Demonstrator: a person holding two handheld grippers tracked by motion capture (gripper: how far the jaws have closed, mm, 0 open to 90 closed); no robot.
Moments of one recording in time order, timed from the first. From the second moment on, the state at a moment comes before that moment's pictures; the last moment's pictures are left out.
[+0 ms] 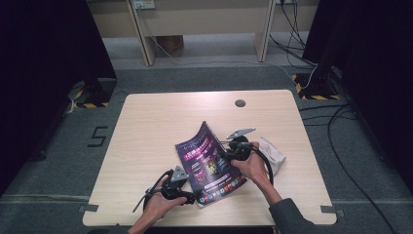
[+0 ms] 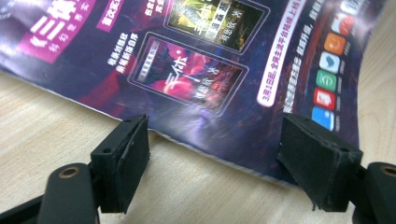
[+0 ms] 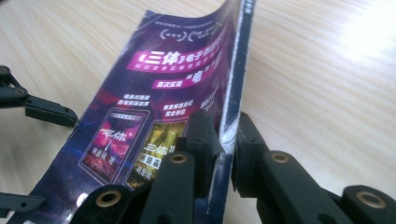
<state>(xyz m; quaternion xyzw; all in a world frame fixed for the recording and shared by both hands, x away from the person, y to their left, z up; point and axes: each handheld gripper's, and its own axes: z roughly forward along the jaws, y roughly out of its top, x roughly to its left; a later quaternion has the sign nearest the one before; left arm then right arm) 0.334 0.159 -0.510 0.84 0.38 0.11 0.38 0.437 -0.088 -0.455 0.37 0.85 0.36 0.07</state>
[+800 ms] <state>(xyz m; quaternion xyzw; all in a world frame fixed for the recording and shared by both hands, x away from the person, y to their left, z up) 0.331 0.194 -0.497 0.82 0.40 0.12 0.39 0.454 -0.052 -0.411 0.28 0.91 0.26 0.13</state>
